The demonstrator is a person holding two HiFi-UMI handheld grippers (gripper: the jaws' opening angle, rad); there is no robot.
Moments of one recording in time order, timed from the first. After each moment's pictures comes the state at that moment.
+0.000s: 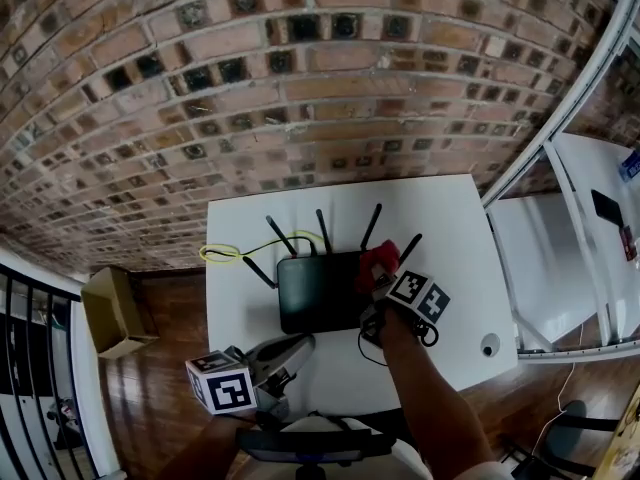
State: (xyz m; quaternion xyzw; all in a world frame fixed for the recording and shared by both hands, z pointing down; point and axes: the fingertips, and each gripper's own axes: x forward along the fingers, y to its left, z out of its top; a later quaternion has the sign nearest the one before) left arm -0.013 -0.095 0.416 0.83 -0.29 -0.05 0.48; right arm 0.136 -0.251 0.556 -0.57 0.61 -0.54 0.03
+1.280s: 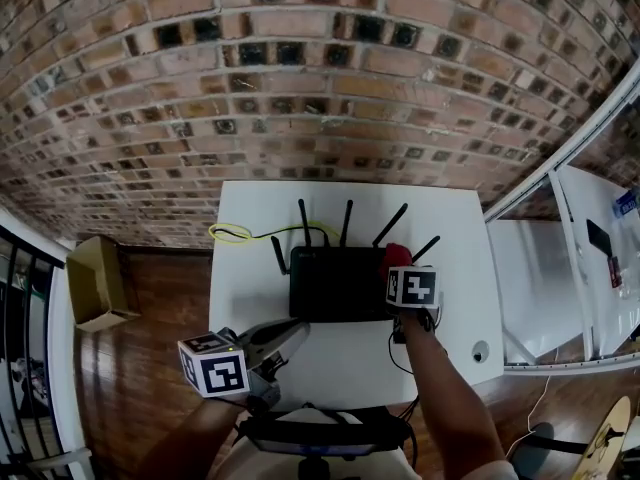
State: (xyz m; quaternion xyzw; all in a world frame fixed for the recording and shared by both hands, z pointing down) left arm -0.069 -0.082 0.410 0.83 -0.29 -0.09 0.46; right arm 0.131 -0.230 0.545 -0.57 0.67 -0.30 -0.38
